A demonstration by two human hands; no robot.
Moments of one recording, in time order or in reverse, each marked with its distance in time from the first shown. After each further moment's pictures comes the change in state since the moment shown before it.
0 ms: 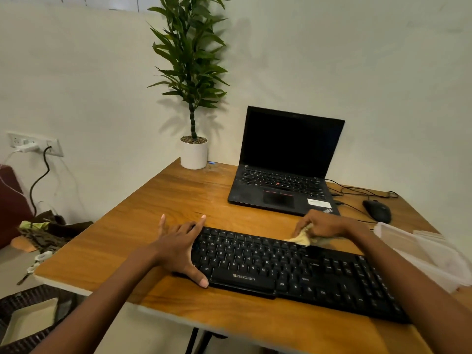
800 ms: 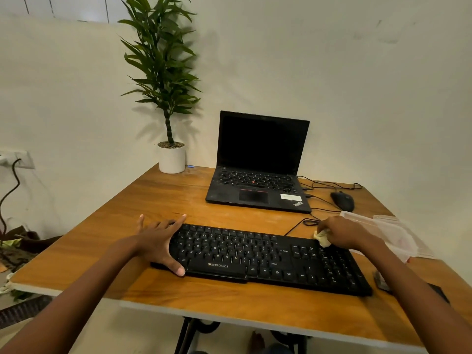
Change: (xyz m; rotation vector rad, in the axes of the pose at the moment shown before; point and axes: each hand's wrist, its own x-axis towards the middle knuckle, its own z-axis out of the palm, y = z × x) left_hand 0.003 0.002 -0.014 0.038 -0.105 -0.044; right_hand -0.084 0.054 0.017 -0.260 0.274 0.367
